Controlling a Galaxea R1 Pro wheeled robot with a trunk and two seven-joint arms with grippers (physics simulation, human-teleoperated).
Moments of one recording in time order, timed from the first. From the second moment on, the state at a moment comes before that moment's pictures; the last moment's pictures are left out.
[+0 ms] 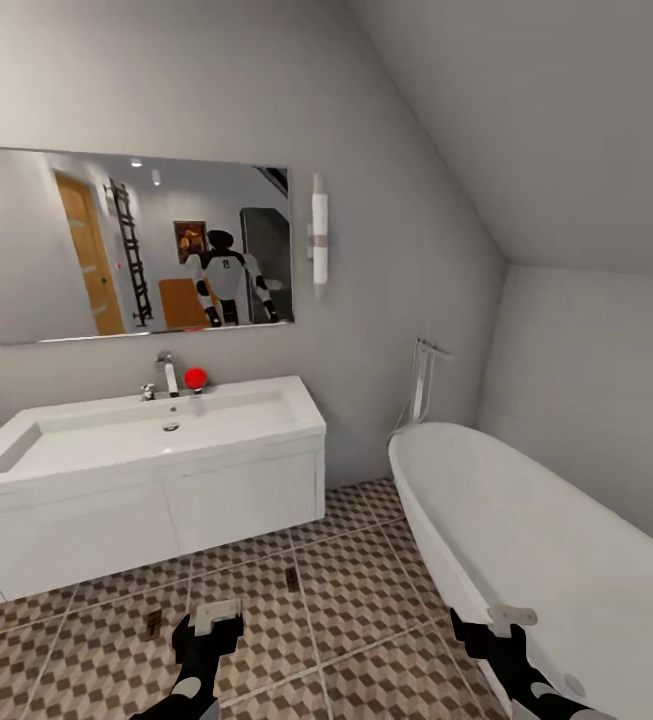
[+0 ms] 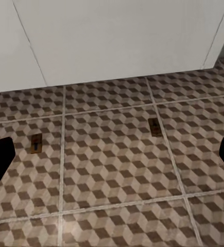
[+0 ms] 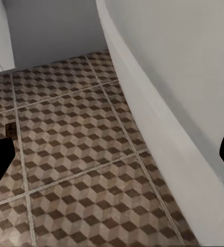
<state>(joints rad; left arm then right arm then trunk) -0.52 -0.08 -0.19 -0.14 0.19 -0.43 0.27 -0.61 -0.12 -0.23 0.07 0.11 -0.54 0.11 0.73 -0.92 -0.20</state>
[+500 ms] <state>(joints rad) -0.52 -0.08 -0.19 -0.14 0.19 -0.43 0.27 -0.61 -0.12 -0.23 0.07 0.11 -0.54 0.11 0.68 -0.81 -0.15</state>
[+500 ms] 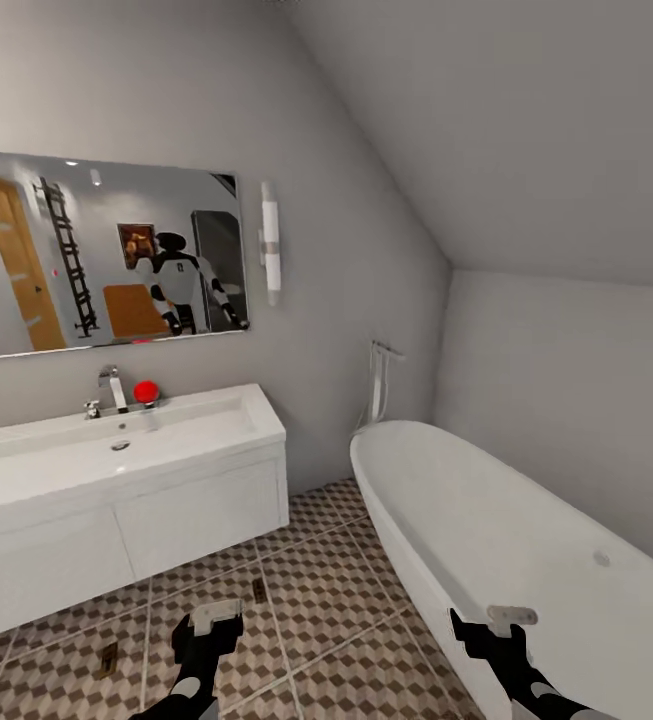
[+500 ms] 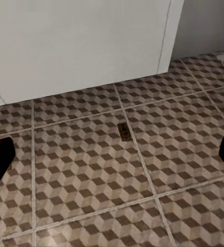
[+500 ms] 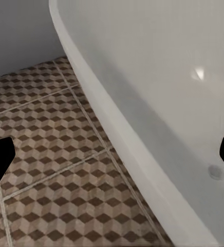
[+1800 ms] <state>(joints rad) -0.52 -0.08 -0.19 -0.10 0.20 -0.44 0.25 -0.61 -0.12 -0.23 0.07 0.11 -0.54 0.11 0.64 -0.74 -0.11</state>
